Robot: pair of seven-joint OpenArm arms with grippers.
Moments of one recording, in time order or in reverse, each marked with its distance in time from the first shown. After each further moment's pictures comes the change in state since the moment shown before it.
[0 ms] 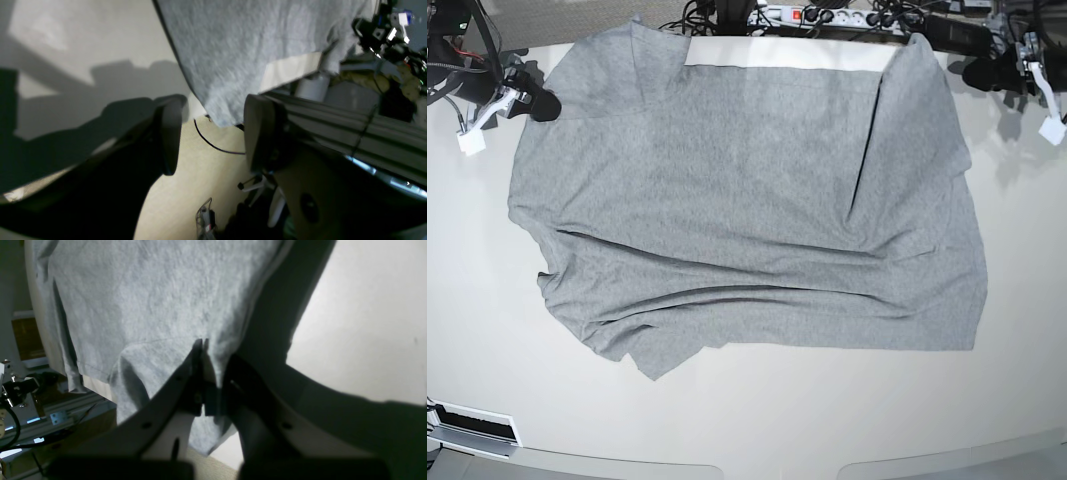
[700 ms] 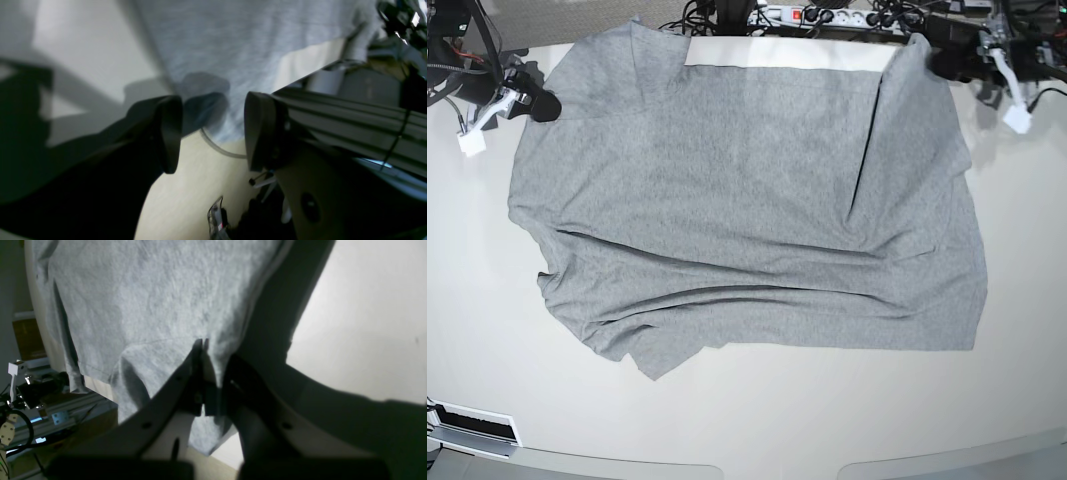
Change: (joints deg) left arm -0.3 4.2 8.9 0.3 9.7 -0.5 -12.2; right arm 0.7 0.0 0.0 0.0 0.7 0.0 -0.2
